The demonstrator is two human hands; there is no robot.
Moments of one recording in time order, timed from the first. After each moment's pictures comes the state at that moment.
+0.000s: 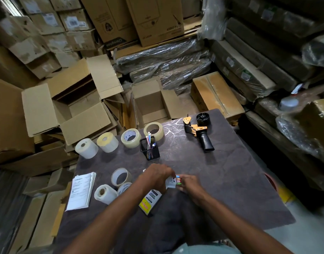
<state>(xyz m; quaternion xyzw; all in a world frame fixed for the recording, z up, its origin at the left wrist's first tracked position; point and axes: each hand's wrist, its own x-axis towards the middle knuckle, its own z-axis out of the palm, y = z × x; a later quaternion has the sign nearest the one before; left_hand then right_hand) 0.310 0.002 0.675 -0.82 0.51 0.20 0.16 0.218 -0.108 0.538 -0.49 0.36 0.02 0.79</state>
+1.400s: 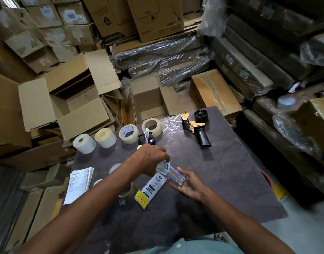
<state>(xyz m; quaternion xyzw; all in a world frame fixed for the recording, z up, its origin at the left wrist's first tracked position) 0.320 0.001 0.742 -0.77 0.59 0.09 0.21 0.201 -0.121 0.564 -0.15 0.29 0.11 0.94</state>
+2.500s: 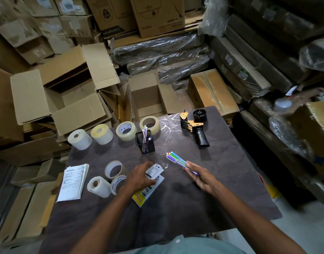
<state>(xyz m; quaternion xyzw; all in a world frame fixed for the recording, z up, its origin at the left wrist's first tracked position) 0.322 0.069 0.607 -0.92 0.25 0.24 -0.17 0.197 -0.174 0.547 -0.22 0.36 -0.03 0.91</state>
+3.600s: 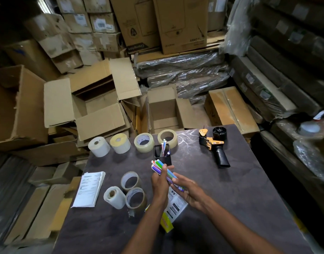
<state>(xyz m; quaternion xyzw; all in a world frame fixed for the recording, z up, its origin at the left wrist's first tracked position) 0.302 0.019 0.628 -0.66 -0.09 0.14 -0.73 0.251 -0.089 0.598 -0.31 0.24 0.08 0.91</state>
